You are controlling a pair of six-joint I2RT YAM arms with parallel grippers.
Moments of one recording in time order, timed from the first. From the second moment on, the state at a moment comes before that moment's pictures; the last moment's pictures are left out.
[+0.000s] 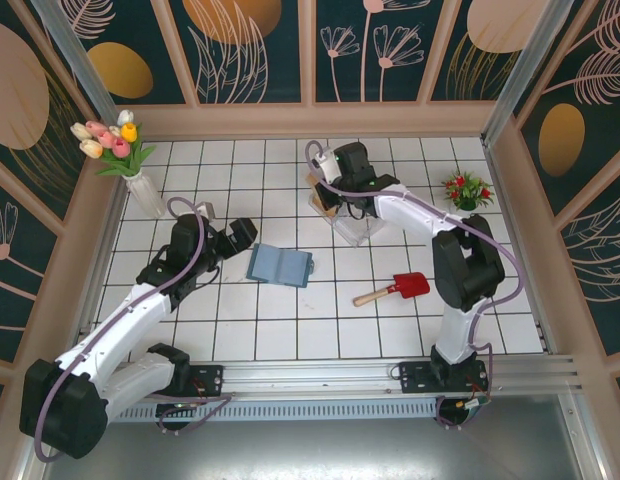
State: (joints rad) left arm -0.39 1.00 0.61 -0.20 0.07 -0.81; right arm 0.54 1.86 1.42 -0.28 -0.15 -0.10
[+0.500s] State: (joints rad) left arm -0.39 1.00 0.59 -0.19 0.08 -0.80; right arm 0.52 1.95 1.50 -0.38 -0.13 -0.20
